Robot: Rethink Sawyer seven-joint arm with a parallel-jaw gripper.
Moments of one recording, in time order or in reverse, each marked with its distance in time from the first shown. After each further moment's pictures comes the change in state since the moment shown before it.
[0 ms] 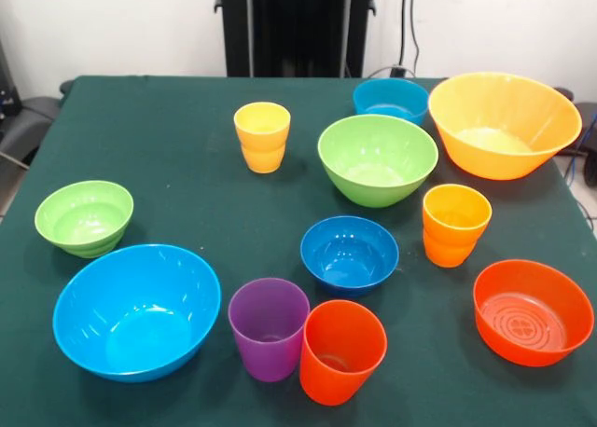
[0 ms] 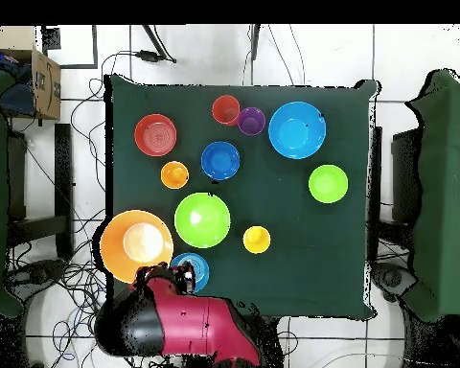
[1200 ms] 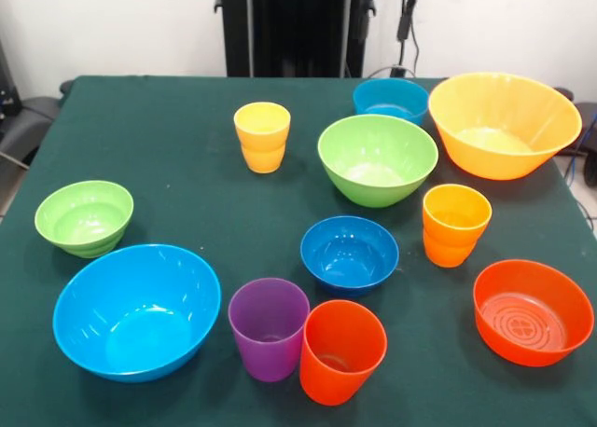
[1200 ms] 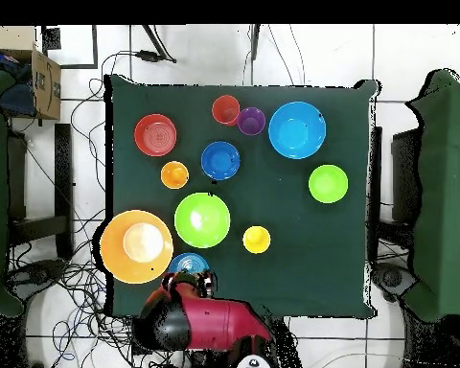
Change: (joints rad) arm -0.081 0.209 -0.005 0.058 -0.066 -0.239 0.000
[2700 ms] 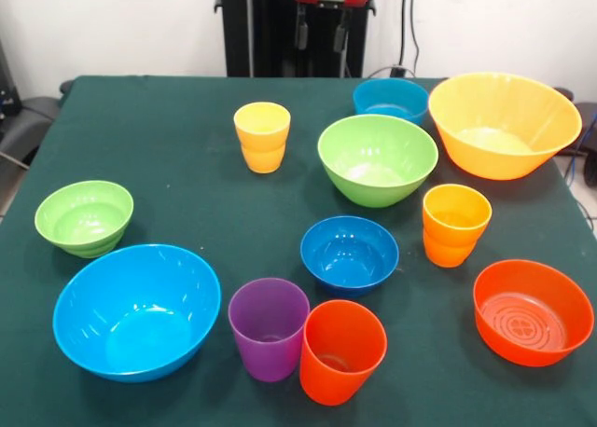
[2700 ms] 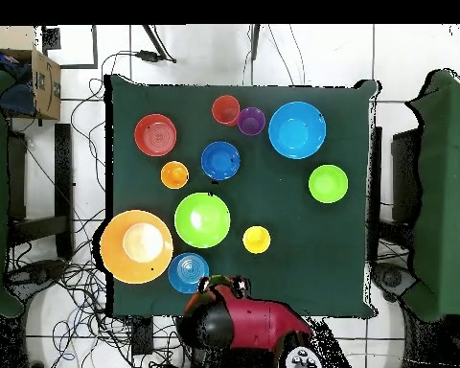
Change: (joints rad) arm -0.175 0.070 -0.008 -0.024 -0.175 -0.015 0.000
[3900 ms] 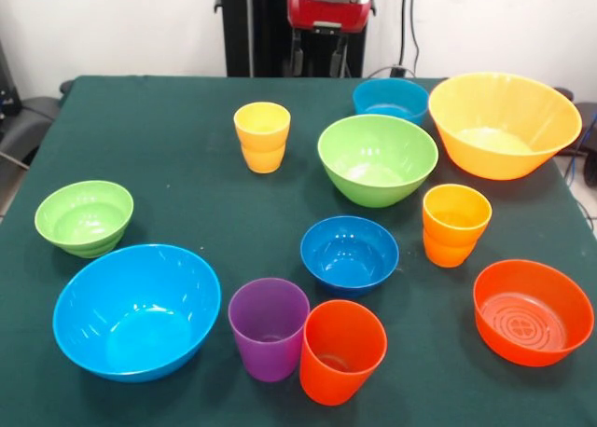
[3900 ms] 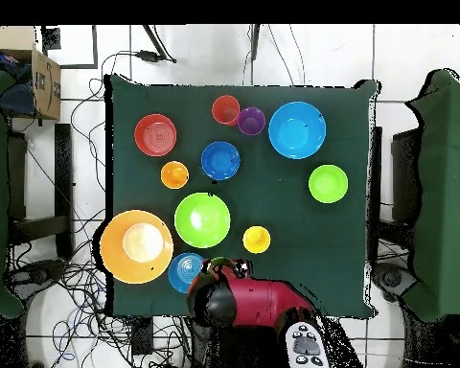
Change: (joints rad) arm 0.008 0.057 0.006 -0.102 -0.002 0.019 0.000
